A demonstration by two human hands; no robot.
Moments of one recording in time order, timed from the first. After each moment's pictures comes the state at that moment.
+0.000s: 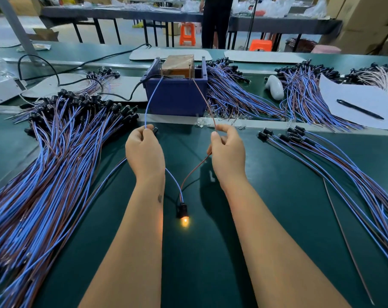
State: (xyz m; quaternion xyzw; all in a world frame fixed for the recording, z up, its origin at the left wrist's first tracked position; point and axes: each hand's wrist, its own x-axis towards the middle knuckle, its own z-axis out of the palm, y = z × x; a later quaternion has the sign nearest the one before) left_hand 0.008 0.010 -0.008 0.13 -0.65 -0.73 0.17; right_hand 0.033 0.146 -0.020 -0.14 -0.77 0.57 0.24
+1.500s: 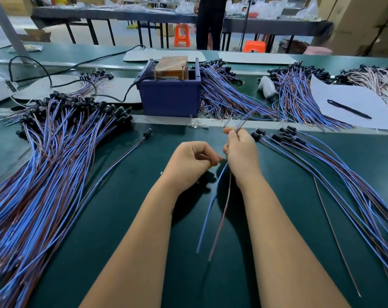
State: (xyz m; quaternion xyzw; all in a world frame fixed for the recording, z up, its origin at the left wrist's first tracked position) left_hand 0.033 0.051 -0.013 -0.23 -0.75 -0.62 -0.07; right_hand 0.036 0.183 -0.016 -0.17 -0.75 0.60 0.23
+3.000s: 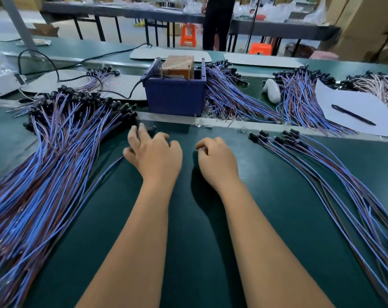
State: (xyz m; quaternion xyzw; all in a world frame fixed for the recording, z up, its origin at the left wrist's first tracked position) left_hand 0.019 0.024 -0.013 0.07 -0.94 -0.30 0.14; right_hand 0.043 0.144 -0.018 -0.08 -0.93 0.33 0.13
